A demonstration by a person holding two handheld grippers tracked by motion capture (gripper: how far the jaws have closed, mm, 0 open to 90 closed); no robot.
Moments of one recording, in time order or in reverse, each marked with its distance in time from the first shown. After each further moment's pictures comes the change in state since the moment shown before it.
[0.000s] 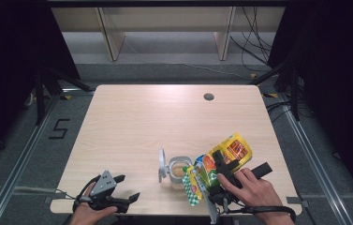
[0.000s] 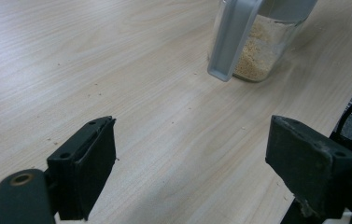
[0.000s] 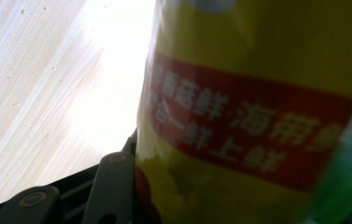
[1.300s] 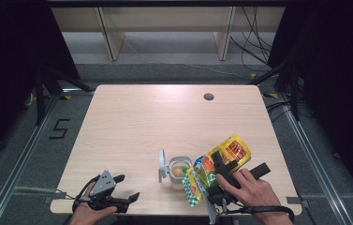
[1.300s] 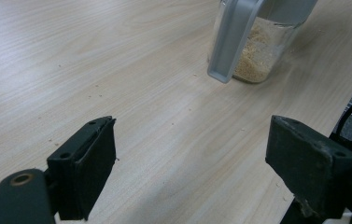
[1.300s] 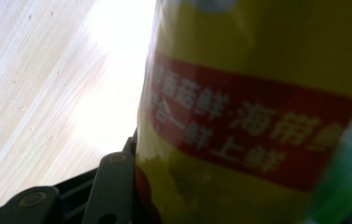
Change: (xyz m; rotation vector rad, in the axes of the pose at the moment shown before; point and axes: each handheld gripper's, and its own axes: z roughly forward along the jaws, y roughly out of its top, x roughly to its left) left arm 0.000 0.000 -0.001 -0.006 -0.001 0.003; right arm 0.002 0.003 0.003 -0.017 -0.003 -0.028
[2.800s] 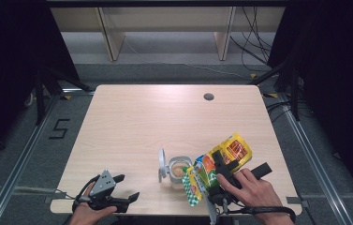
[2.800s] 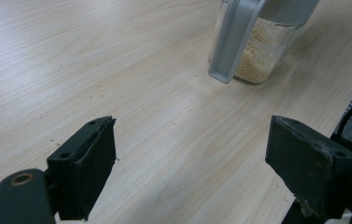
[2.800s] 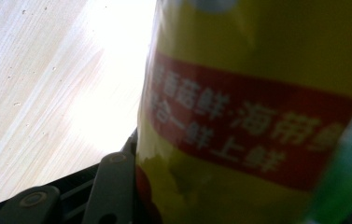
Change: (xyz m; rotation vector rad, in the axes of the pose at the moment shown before) left arm -0.001 0.000 -0.001 0.011 0.001 -0.028; right arm -0.001 -0.002 -0.004 0.019 -0.004 0.022
